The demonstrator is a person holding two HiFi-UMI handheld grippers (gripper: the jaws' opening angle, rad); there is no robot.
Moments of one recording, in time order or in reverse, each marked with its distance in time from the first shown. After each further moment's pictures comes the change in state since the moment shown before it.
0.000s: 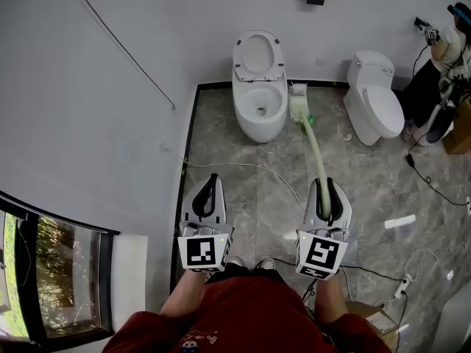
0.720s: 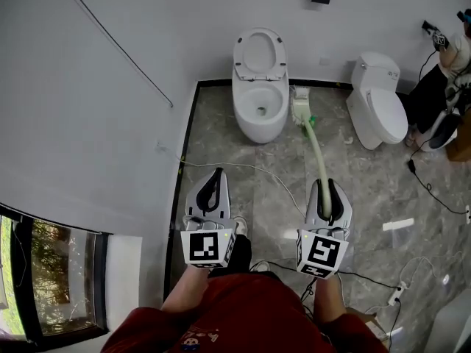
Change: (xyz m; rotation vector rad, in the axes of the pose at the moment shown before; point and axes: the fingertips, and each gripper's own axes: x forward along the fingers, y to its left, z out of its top) left arm 0.057 -0.014 -0.007 -0.034 -0.003 0.008; right arm 0.048 -0.023 -0.023 0.016 0.041 0.023
